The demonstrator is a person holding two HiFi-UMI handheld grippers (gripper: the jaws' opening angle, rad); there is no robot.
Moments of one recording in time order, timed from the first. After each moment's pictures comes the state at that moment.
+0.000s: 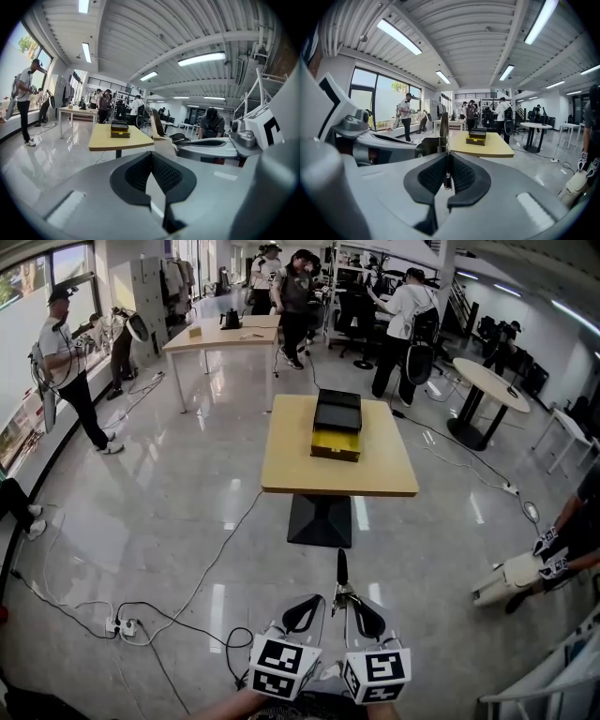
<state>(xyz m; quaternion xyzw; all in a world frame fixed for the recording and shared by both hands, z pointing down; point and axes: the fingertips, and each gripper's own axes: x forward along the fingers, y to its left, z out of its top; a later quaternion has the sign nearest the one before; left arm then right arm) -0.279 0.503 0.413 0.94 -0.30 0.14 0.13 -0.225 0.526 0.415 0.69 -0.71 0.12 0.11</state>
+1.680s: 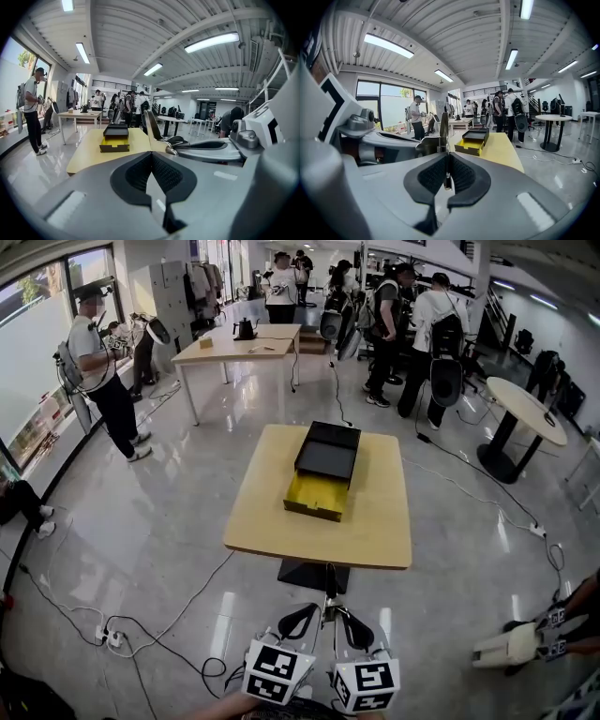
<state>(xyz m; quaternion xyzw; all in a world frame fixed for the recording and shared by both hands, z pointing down) 0.065 0.221 0.451 0.92 -0.35 0.17 0.11 0.109 0.240 0.461 0.63 -0.76 0.15 0.08</state>
